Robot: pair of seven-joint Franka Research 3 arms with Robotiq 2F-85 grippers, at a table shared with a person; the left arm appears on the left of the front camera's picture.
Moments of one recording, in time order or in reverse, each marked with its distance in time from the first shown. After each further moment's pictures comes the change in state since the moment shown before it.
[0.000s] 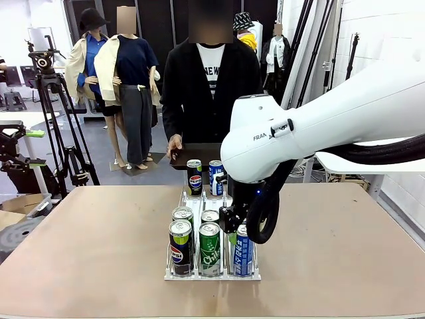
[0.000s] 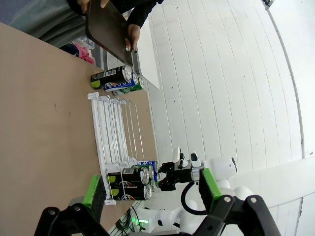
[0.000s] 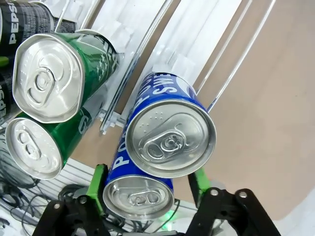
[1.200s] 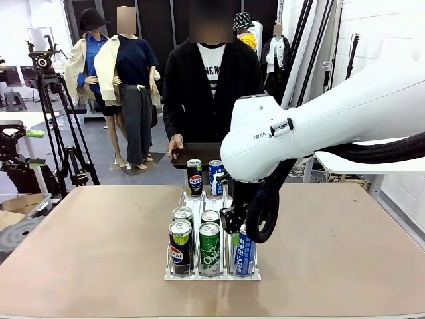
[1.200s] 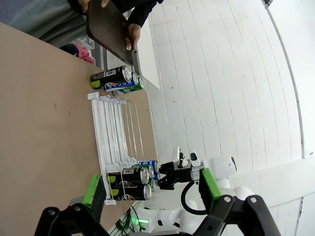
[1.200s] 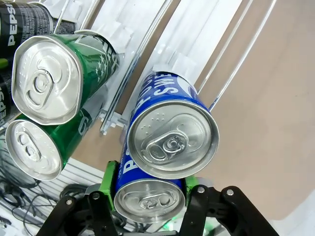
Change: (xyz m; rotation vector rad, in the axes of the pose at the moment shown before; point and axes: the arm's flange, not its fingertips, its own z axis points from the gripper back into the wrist) left arm 0.000 0.000 0.000 0.000 0.000 0.000; right arm 0.001 -0.001 -0.001 0.008 0.004 -0.006
